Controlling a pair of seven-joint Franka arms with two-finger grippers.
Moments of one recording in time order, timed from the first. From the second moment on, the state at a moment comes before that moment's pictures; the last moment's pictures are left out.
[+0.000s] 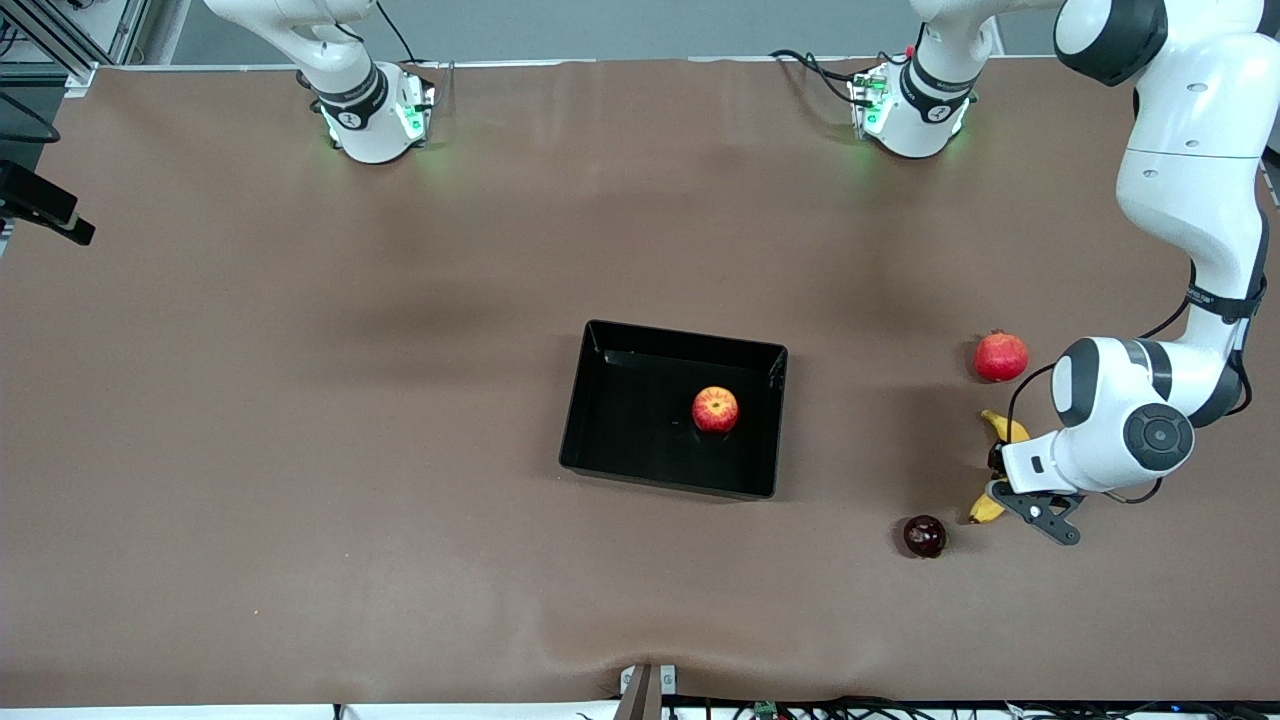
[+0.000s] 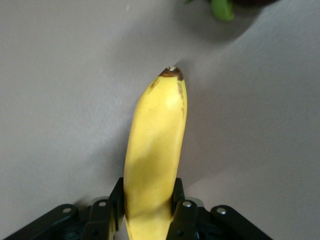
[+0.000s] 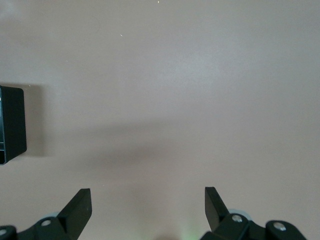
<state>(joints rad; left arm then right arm) 0.21 0.78 -0.21 -1.54 0.29 2.30 0.57 -0.01 -0.01 -0.10 -1.46 0.03 1.42 0.00</state>
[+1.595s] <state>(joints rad) 0.10 0.53 -0.50 -1.39 0.29 1.90 0.07 -0.01 -0.01 -0.10 -1.45 0.03 1.42 0.00</state>
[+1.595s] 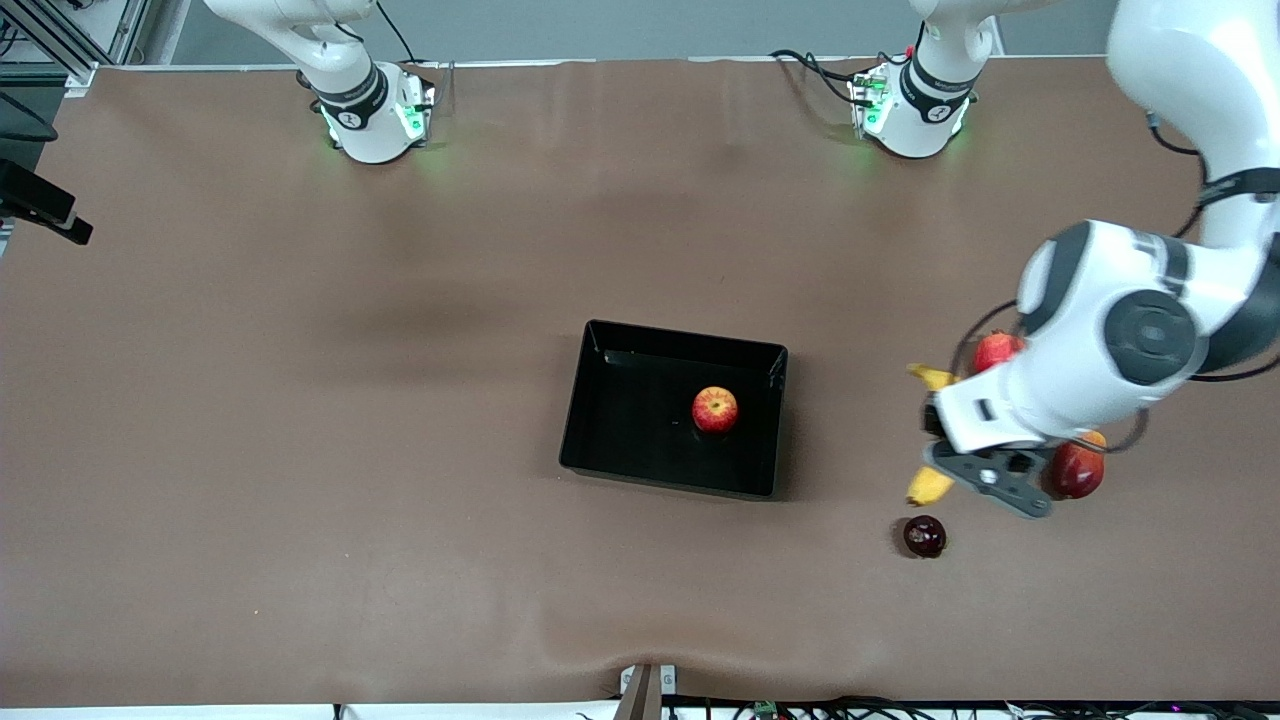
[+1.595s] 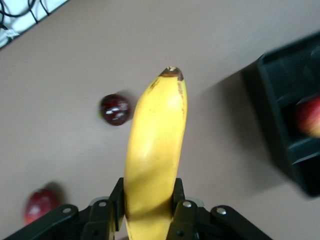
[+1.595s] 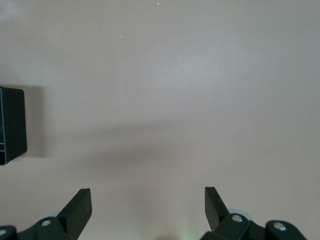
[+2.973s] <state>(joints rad) -0.46 0.79 -0.33 -1.31 0.29 2.16 -0.99 0.03 -0.01 -0.08 -1.45 0.04 1.42 0.00</state>
